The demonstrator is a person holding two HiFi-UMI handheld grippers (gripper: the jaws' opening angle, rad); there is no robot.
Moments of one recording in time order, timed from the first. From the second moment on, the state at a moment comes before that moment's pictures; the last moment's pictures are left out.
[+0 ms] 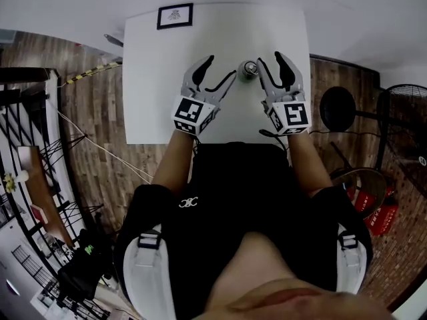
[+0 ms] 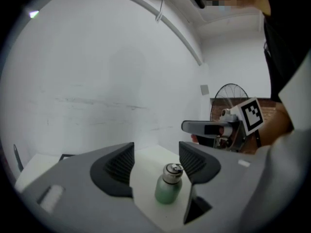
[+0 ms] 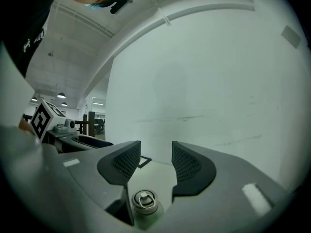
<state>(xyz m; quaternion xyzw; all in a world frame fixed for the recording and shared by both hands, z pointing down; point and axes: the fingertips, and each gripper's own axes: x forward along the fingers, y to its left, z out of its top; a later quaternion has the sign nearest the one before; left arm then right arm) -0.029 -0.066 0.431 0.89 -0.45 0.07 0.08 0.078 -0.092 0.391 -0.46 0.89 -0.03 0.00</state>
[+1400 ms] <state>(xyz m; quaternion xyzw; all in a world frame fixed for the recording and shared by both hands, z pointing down) 0.052 -0.079 0.587 0.97 -0.16 0.11 0.12 0.048 -0.090 0.523 -0.54 0.82 -0.10 -0.16</state>
